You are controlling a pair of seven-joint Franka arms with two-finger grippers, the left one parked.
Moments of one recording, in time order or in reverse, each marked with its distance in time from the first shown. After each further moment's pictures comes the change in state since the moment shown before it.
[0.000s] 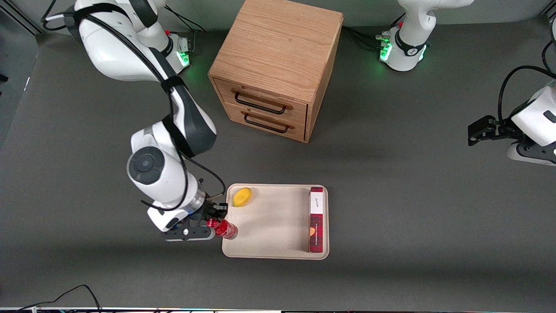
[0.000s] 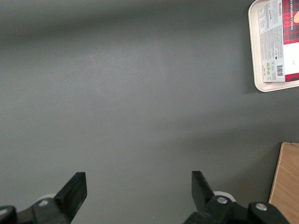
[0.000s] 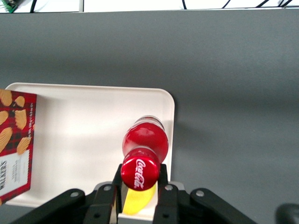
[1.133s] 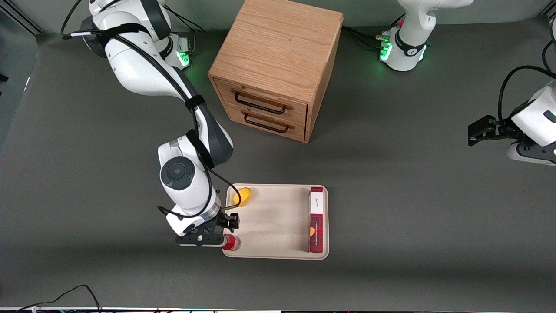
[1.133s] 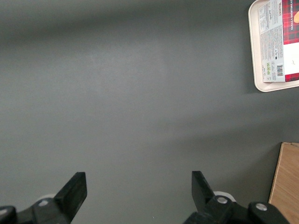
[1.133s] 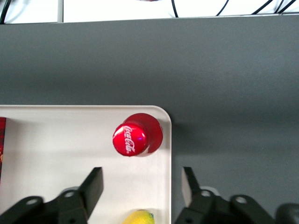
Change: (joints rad) arm 0.068 0.088 -0.094 0.027 -0.021 0.103 0.067
